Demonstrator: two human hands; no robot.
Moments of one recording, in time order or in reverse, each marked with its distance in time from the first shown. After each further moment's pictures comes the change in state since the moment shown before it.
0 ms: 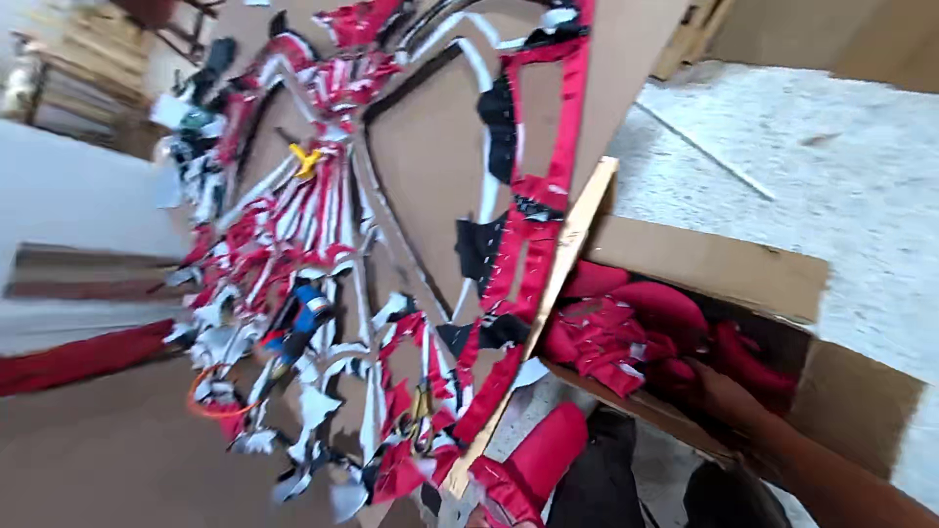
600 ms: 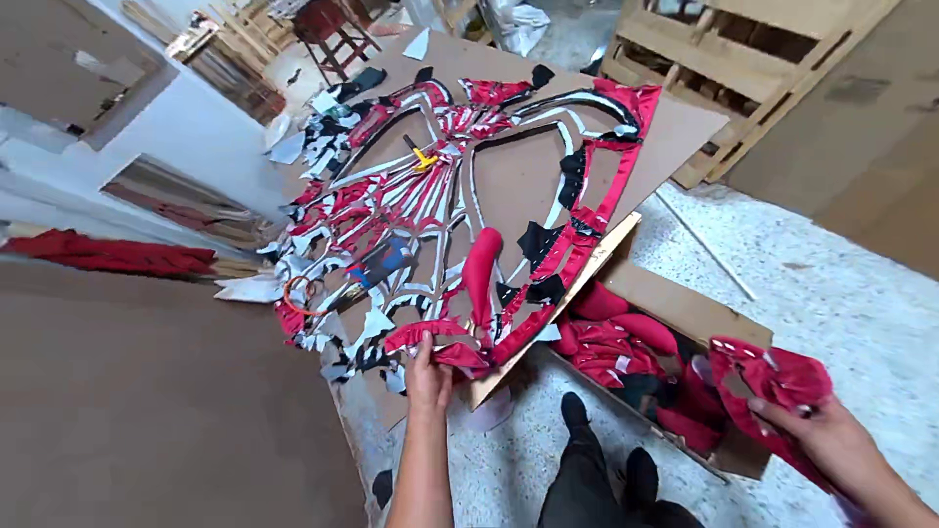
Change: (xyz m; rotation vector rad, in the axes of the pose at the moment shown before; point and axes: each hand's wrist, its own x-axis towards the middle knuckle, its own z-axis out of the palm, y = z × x) left_hand -0.023 0.086 -0.091 -0.919 0.290 0.673; right_hand -0.264 -0.062 -0.134 0.639 0.542 -0.283
